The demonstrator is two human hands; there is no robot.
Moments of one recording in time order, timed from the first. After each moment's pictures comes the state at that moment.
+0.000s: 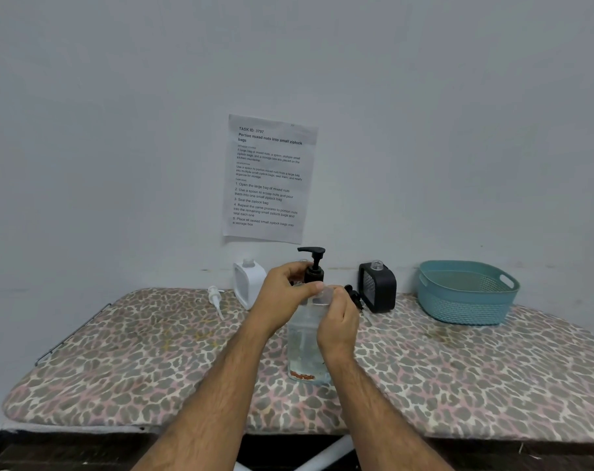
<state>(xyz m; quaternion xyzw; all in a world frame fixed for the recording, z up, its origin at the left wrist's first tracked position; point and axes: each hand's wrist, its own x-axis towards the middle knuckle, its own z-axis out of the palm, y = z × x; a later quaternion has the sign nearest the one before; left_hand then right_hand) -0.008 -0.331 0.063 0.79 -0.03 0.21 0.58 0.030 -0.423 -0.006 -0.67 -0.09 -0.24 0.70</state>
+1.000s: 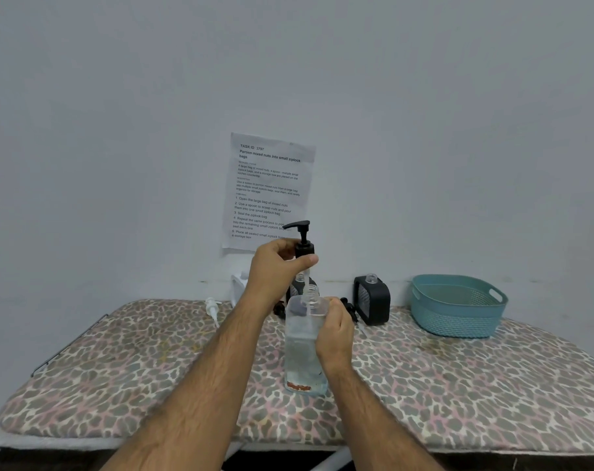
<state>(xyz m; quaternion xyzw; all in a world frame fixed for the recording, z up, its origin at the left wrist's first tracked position) -0.007 -0.328 0.117 0.75 0.00 0.28 0.60 0.028 -0.427 0.000 -0.70 -0.09 -0.19 0.69</state>
